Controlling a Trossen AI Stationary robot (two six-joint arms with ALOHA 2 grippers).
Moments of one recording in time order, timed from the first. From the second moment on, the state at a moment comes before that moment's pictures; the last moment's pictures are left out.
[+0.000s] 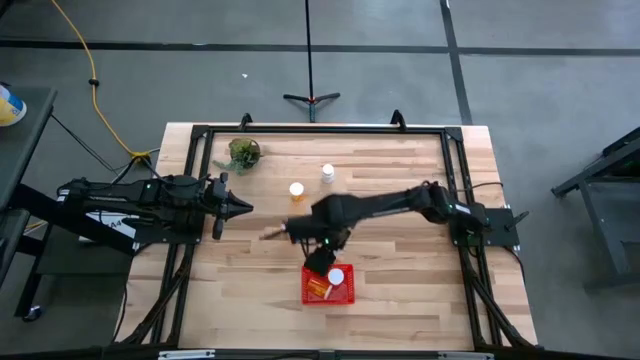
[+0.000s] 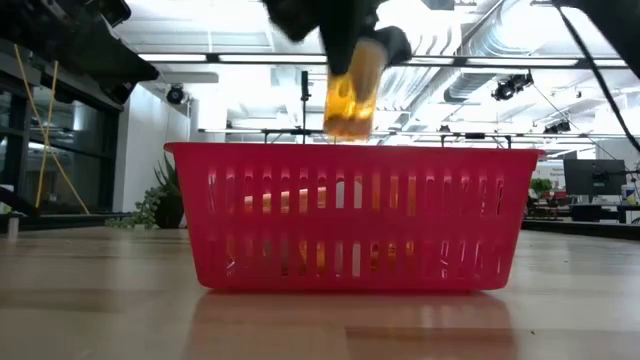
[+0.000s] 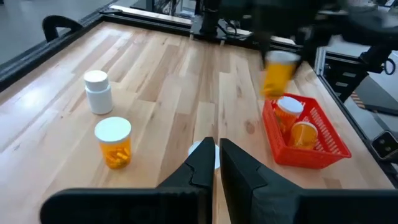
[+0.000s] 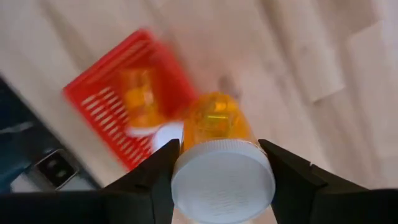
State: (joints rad) left arm -0.05 0.34 0.36 -0.35 -0.08 -0.18; right arm 0.18 2.30 2.35 -1.53 -0.17 0.73
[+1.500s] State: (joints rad) left arm -0.05 0.34 0.36 -0.34 -0.08 -0.19; right arm 0.36 2.32 2.34 -1.42 0.05 0.96
